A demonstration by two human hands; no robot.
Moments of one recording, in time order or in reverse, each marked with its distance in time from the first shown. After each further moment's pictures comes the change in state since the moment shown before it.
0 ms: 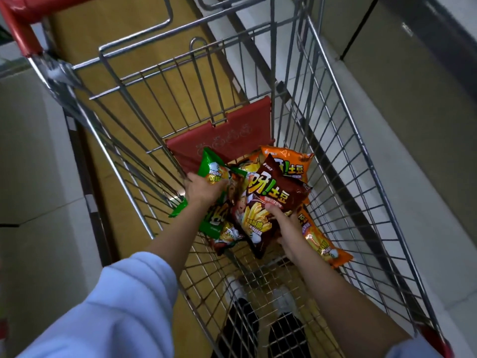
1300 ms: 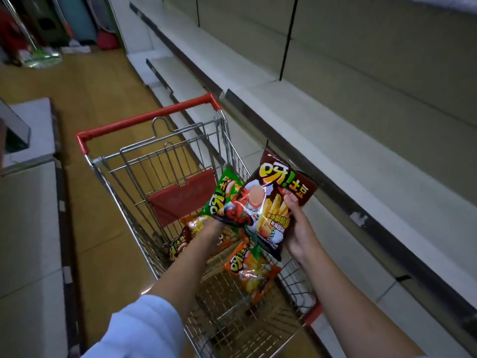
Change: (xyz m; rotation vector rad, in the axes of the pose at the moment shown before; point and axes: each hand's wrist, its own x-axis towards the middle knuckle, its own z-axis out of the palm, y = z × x) left_hand -0.266 0.060 -0.012 -0.570 -0.478 0.126; right_hand -0.229 -0.123 -0.129 0.382 -0.339 -0.409
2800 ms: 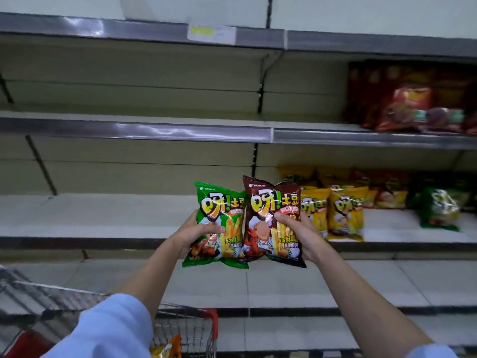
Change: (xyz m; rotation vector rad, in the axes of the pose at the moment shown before) left_hand -0.168 0.075 0.207 0.689 -1.151 0.435; right_hand -0.332 -0.095 -0.063 -0.173 1.026 -0.613
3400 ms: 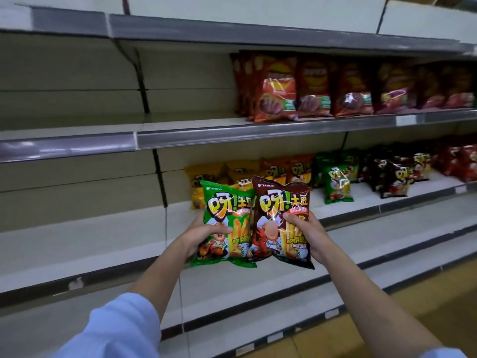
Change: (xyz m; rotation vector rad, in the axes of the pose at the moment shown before) left_hand 0.106 0.019 0.253 0.049 -0.274 0.071; right_hand -0.021 -0.009 -0.258 0.064 0.283 -0.012
